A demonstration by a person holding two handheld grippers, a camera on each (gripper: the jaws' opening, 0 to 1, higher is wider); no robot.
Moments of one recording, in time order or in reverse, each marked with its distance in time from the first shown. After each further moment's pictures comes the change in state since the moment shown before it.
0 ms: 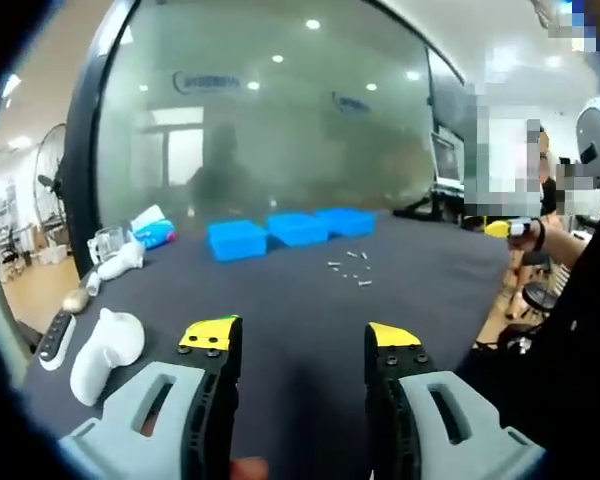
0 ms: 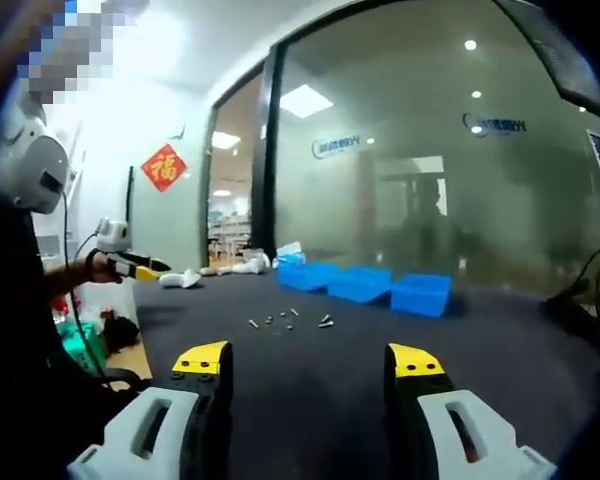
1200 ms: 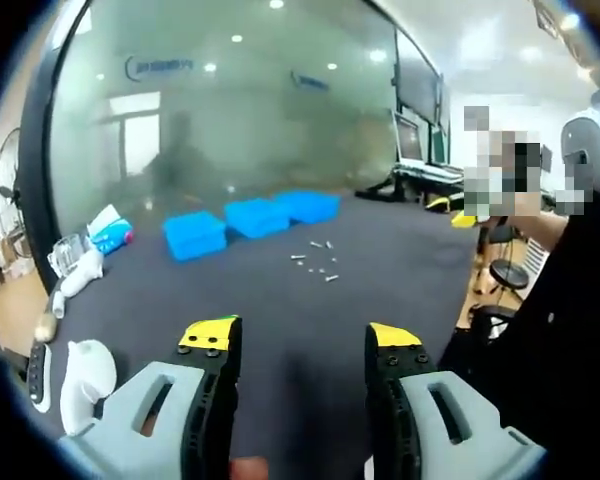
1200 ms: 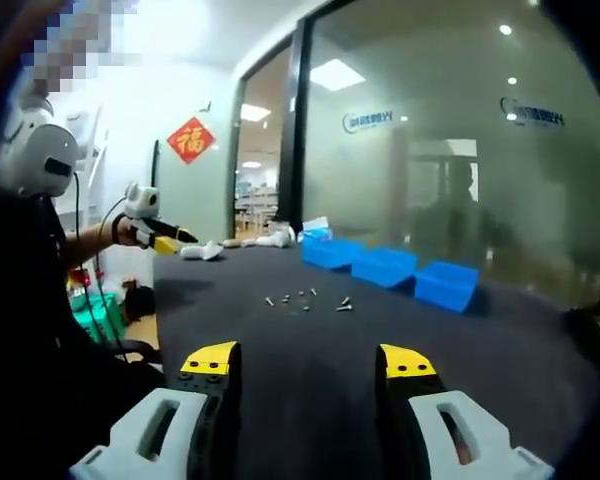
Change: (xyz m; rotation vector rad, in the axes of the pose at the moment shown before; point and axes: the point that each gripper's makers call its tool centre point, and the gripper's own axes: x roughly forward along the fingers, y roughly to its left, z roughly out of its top) left arm 0.022 -0.024 0.005 0.057 0.095 -0.169; right arm 0.016 0.003 -0.006 -0.066 0.117 0.110
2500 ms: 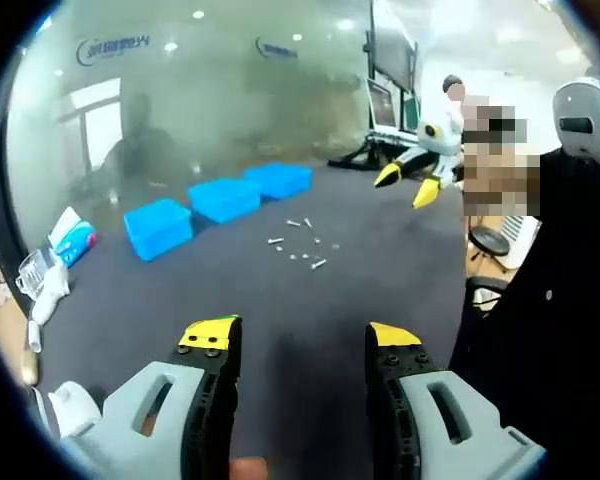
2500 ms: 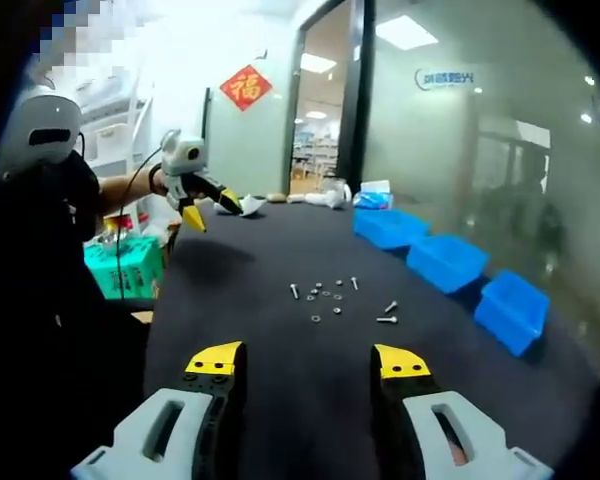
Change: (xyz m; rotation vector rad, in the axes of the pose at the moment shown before) left arm 0.046 -0.003 -0.004 0.075 0.123 -0.135; right arm 0.094 0.017 0.008 -0.162 0.222 0.283
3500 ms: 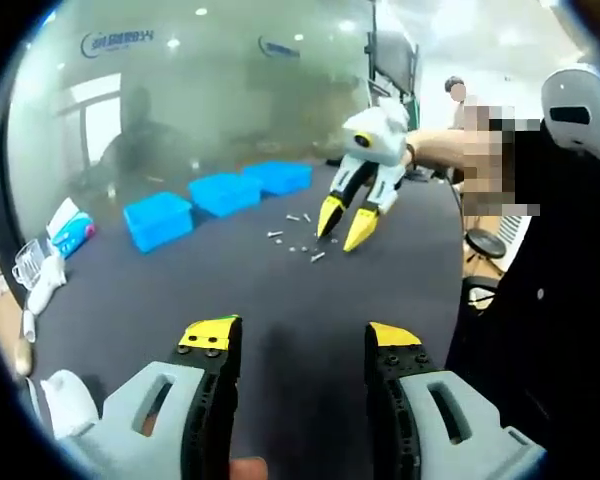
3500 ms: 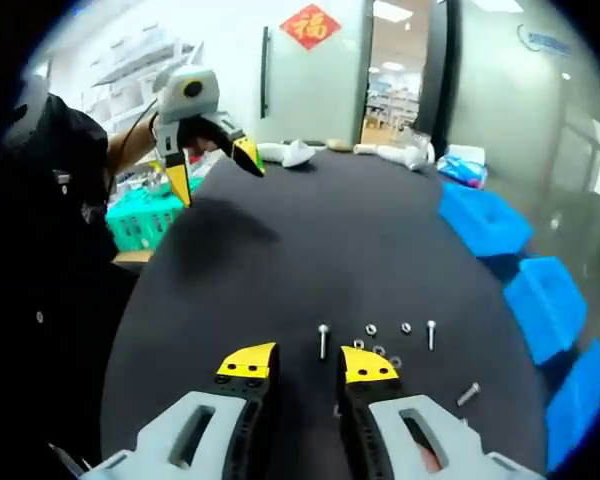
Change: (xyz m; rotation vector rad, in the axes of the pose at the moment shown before) left arm -0.006 0.002 -0.014 -0.022 0.003 -0.014; right arm 0.139 0.034 0.016 -0.147 0.239 0.294
